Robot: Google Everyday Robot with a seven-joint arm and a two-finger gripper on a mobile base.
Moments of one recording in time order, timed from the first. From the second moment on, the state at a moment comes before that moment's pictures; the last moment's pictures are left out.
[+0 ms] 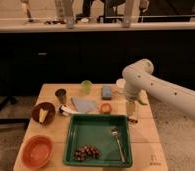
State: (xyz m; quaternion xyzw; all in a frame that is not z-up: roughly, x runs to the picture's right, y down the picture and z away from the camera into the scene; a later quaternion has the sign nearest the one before) arm 0.172 0.085 0.790 -0.31 0.00 0.01 0.95
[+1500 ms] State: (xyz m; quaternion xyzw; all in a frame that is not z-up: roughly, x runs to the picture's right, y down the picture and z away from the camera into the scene) arm 0.172 0.074 0.812 -0.31 -0.05 0.04 0.95
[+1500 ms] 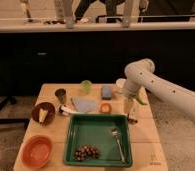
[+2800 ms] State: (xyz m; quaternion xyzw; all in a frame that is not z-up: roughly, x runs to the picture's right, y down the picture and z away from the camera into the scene) arm 0.150 0.069 0.871 -0.32 -0.16 0.09 0.93
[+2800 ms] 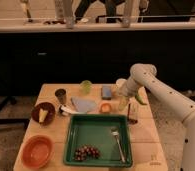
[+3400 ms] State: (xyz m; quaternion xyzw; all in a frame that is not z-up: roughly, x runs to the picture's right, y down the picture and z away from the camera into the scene) arm 0.129 0.063 0.880 -0.32 -0.18 0.09 0.93
